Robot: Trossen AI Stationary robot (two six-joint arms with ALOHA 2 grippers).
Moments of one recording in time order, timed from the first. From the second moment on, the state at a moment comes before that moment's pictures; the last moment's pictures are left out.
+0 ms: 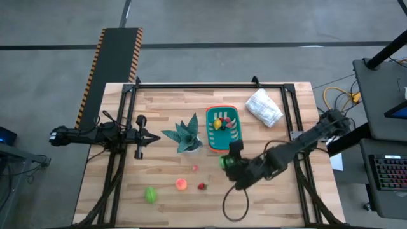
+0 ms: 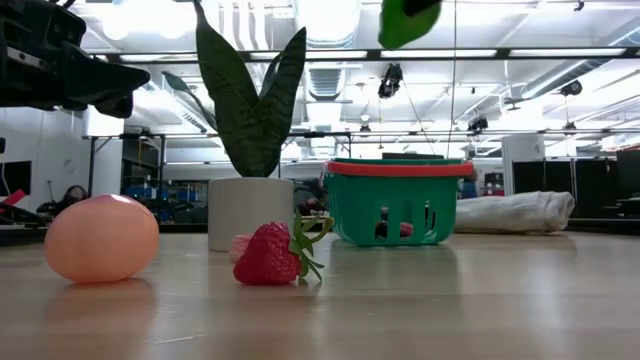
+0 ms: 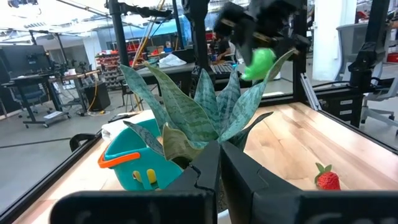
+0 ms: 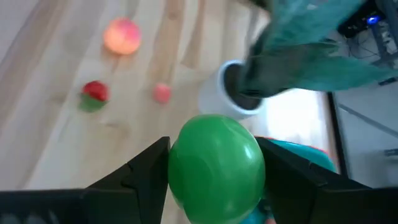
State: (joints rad) left arm -0.07 0.05 0.03 0.02 -0.06 0.14; right arm 0.51 1.70 1.33 -0.66 0.58 0.00
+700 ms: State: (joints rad) left arm -0.07 0.05 0.03 0.02 -0.06 0.14; right arm 0.13 1.54 1.23 -0.54 0.25 -0.23
